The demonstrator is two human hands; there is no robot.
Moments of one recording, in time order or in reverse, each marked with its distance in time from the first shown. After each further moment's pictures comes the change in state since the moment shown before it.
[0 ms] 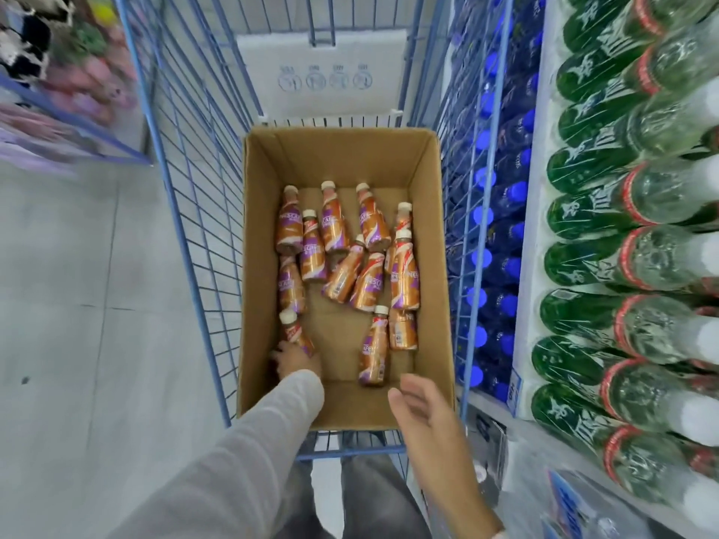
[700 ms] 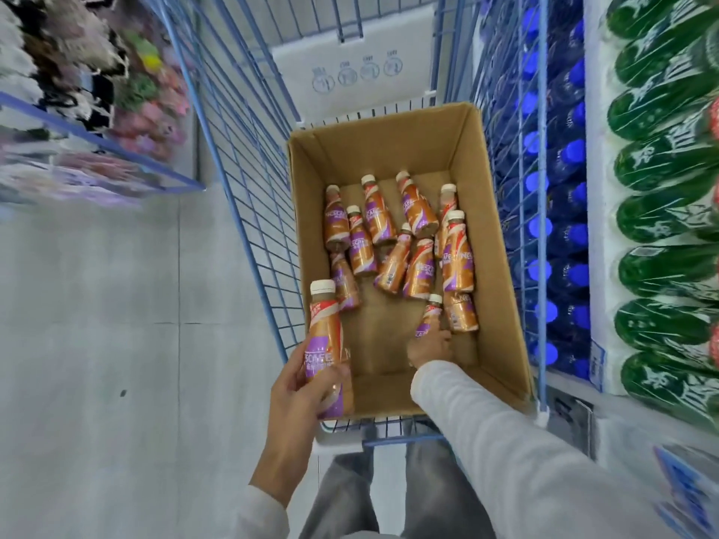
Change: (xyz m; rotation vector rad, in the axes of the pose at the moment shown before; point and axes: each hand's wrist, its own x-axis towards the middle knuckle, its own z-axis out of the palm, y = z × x) left_hand -0.132 -0.058 -0.156 -0.804 -0.227 0.320; right_hand 0.197 0.067 0.130 -0.301 0.145 0.369
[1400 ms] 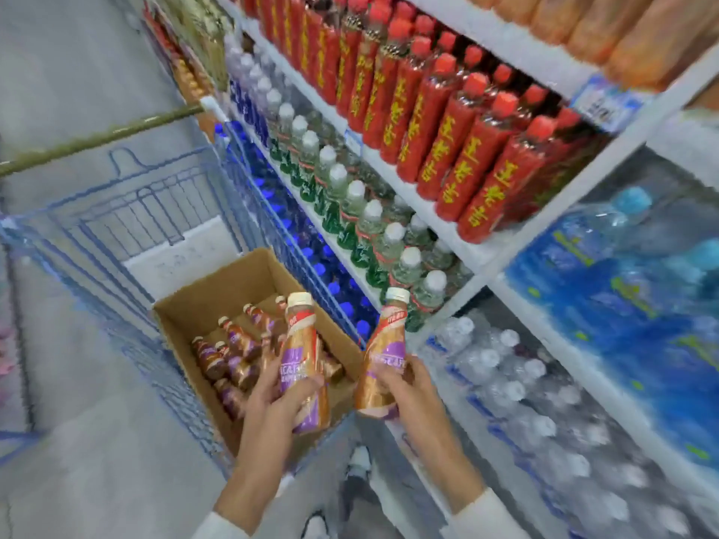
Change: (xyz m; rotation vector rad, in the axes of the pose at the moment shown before) left_hand -0.165 0.031 -0.003 0.111 -0.720 0.365; right_hand -0.374 0.159 -0.141 1.253 0.199 -0.525
